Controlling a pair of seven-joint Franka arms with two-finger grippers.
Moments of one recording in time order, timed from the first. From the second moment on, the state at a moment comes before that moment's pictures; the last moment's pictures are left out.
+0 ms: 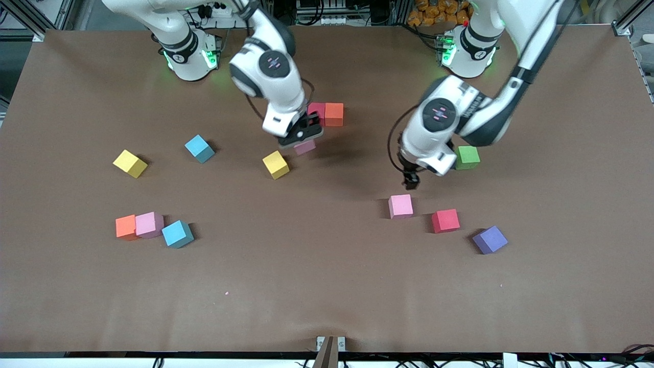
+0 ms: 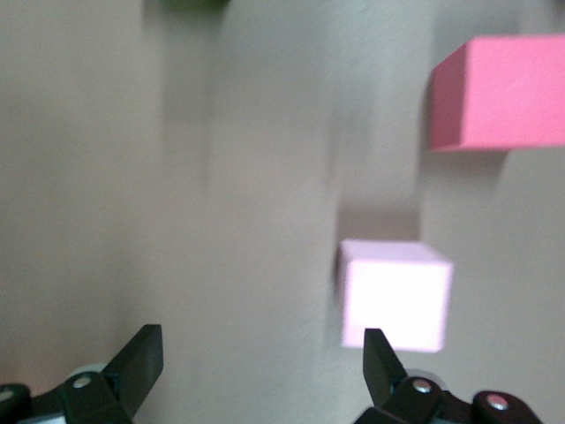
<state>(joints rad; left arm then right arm) 0.06 0.36 -0.59 -2.00 0.19 2.25 -2.31 0.36 0.32 0.55 -2.10 -0.16 2.41 0.81</state>
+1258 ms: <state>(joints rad) 0.05 0.69 -0.57 -1.76 0.31 2.27 -2.30 0.66 0.58 0.39 -1.90 -0.16 2.47 1.26</state>
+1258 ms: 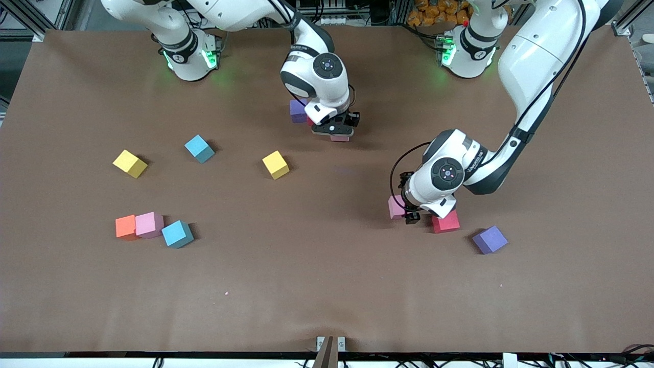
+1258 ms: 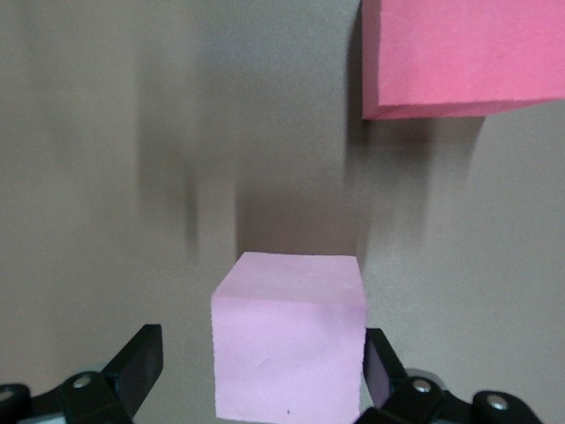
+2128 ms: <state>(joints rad) 0.04 0.72 -0.55 -1.76 0.32 2.33 -2.32 0.66 0.58 0.38 -1.90 -0.22 2.42 1.26</state>
